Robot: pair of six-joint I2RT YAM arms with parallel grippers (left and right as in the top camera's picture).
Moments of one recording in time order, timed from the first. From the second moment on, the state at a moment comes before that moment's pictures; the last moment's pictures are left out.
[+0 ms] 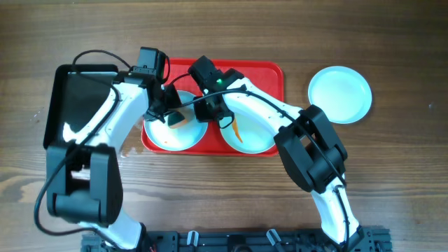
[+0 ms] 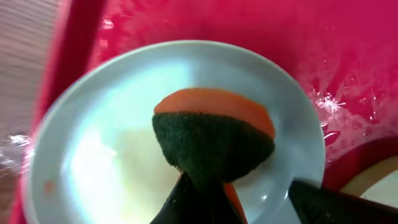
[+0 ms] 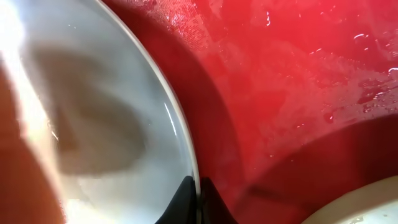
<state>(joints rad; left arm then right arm) -0.17 1.80 1.20 -0.74 0.10 -0.53 0.70 2.24 1.69 -0.78 -0.16 0.50</state>
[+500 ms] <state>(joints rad) -0.19 1.90 1.23 -0.94 -0.14 -0.58 0.70 2.24 1.69 -0.78 -0.15 0.50</state>
